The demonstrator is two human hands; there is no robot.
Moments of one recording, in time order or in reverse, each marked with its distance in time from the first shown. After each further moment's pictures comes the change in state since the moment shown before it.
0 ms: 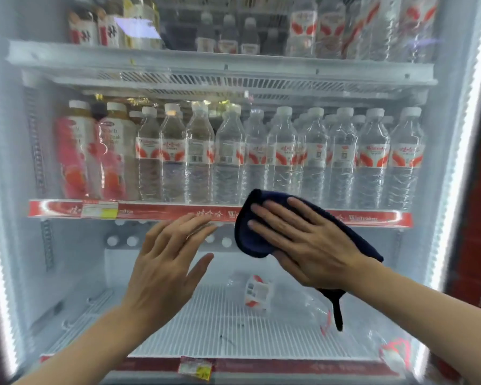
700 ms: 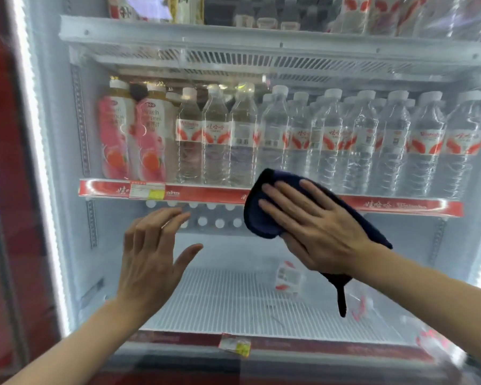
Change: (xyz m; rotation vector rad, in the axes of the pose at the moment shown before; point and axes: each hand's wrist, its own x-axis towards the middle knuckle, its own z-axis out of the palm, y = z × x) left_hand -0.068 -0.078 -0.019 0.061 0.073 -0.185; right_hand 0.057 -0.051 0.004 0.013 0.046 0.028
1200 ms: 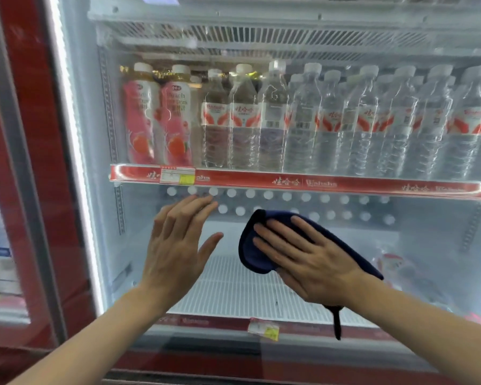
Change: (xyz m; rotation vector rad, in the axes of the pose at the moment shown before) left_hand -0.012 -0.019 -0.011 -0.037 -0.042 0.058; right_hand -0.007 -0.093 0.027 -0.006 -0.087 -0.130
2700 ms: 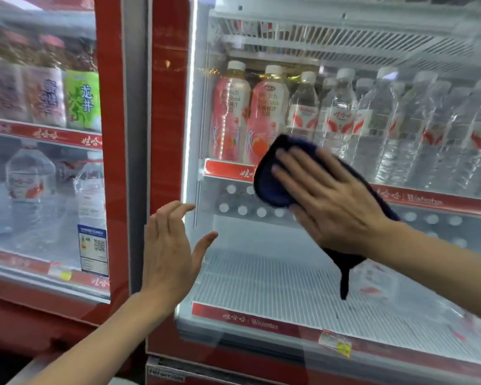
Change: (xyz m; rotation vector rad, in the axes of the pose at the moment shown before) left_hand -0.067 -0.124 -0.057 -0.030 0.013 -0.442; right_hand 0.186 -0.006 -0.036 0.009 0.112 0.099
